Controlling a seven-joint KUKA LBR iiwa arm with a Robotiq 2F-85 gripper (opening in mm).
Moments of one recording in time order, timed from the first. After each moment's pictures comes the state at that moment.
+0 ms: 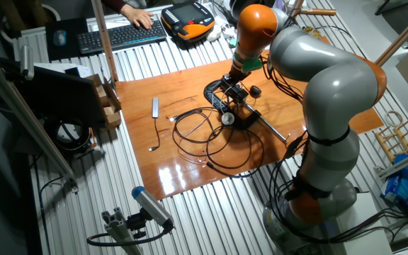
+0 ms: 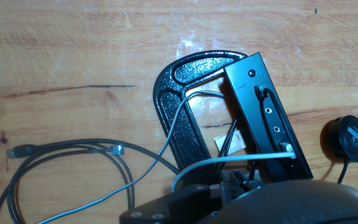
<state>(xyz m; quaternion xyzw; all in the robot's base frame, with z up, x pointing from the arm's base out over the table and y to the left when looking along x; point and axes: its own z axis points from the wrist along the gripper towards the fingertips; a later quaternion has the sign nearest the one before) 0.588 0.052 0.195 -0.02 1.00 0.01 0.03</state>
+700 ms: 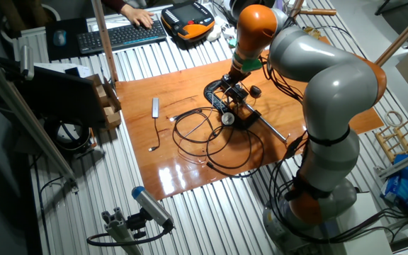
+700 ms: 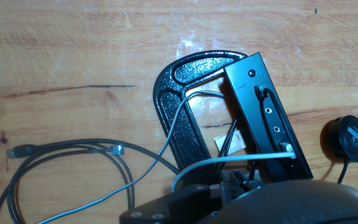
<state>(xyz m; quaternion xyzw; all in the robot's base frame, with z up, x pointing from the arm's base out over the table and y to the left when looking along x) 0.587 0.054 0.194 -0.02 1.00 0.01 0.03</state>
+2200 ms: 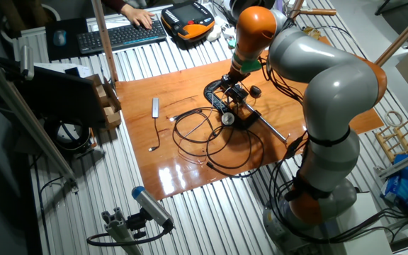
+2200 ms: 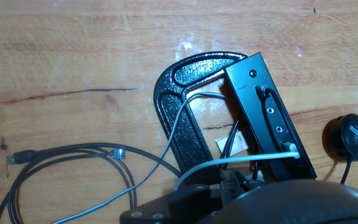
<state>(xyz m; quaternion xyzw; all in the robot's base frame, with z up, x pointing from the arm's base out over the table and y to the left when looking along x) 0.588 0.055 0.193 -0.01 1.00 0.01 0.03</state>
